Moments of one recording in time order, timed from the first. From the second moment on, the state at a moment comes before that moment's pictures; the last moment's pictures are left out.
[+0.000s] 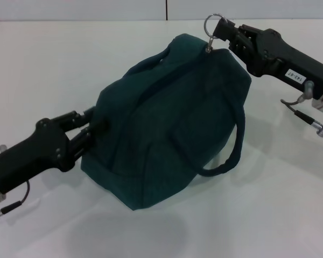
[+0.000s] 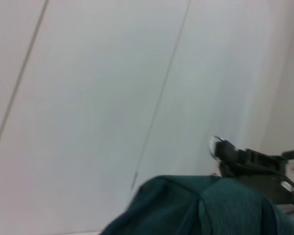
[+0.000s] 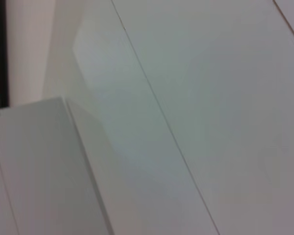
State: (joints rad) left arm -0.31 -2.07 0.52 0.34 1.75 1.79 -1.04; right arm 0.52 2.02 -1.60 -0.47 -0.61 -1.42 1.16
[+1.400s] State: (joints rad) left arm -0.68 -2.09 1.23 1.60 2.26 1.69 -2.51; right arm 0.57 2.03 -1.61 -0.45 -0.61 -1.33 1.17
